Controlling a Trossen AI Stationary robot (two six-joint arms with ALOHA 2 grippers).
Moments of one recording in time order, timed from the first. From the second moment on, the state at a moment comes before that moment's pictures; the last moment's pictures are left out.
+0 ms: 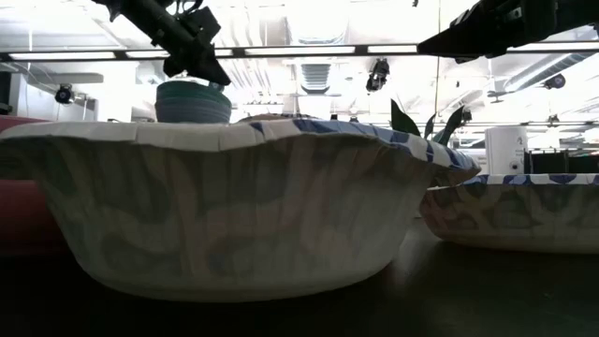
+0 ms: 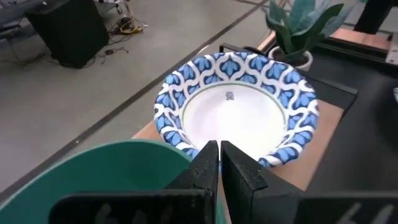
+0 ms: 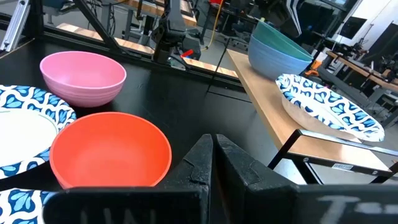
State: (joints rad) left arm 0.55 1.09 0.98 -0.36 -0.13 0.02; right arm 0.22 0.80 0.44 0.17 0.37 -0.25
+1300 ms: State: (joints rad) left arm 0.53 0.69 0.72 -0.27 -0.17 -0.08; right arm 0.22 0.80 0.44 0.17 0.37 -0.21
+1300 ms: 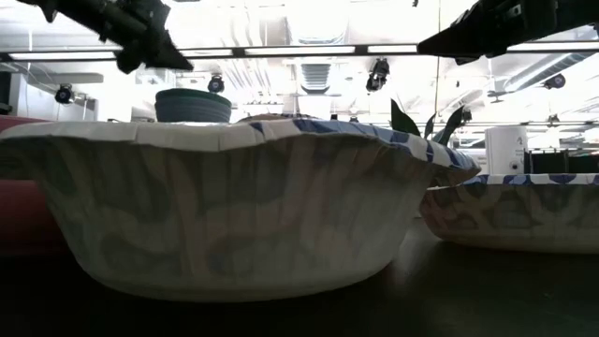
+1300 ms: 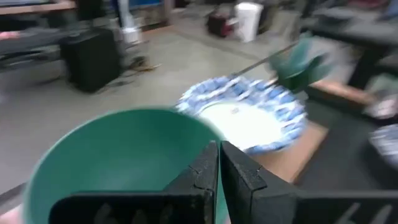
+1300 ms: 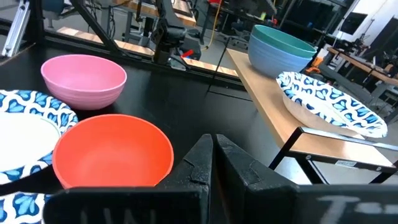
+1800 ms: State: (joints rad) left arm 0.11 0.73 0.81 -0.25 -0.04 -0.21; right arm 0.24 1.00 0.67 0.07 0.34 -0.07
